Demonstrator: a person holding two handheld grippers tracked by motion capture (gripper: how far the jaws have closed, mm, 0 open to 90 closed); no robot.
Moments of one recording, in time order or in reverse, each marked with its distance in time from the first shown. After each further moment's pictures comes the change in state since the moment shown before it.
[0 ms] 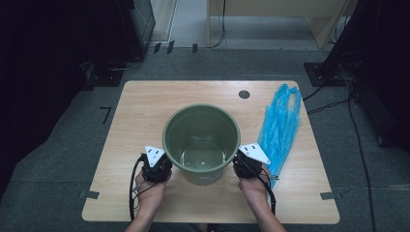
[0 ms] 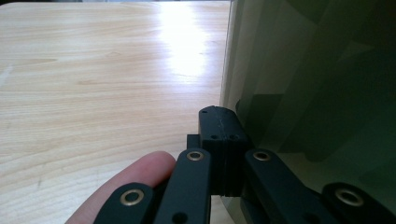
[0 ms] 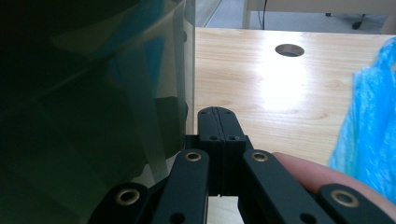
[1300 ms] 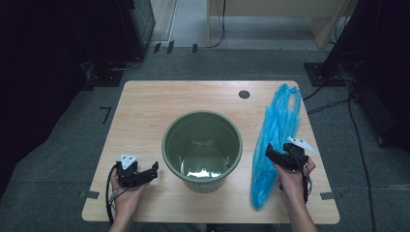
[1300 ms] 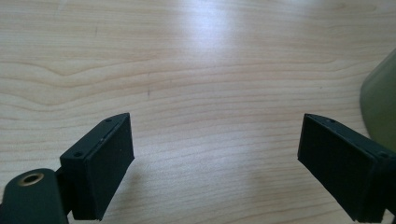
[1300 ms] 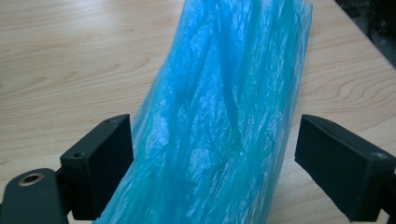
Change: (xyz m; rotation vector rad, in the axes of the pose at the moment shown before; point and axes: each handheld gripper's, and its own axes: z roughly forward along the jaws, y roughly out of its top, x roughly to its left) left arm 0.090 -0.047 0.010 0.145 0.074 -0.095; right arm -0.134 -0.012 0.012 0.197 -0.298 0.248
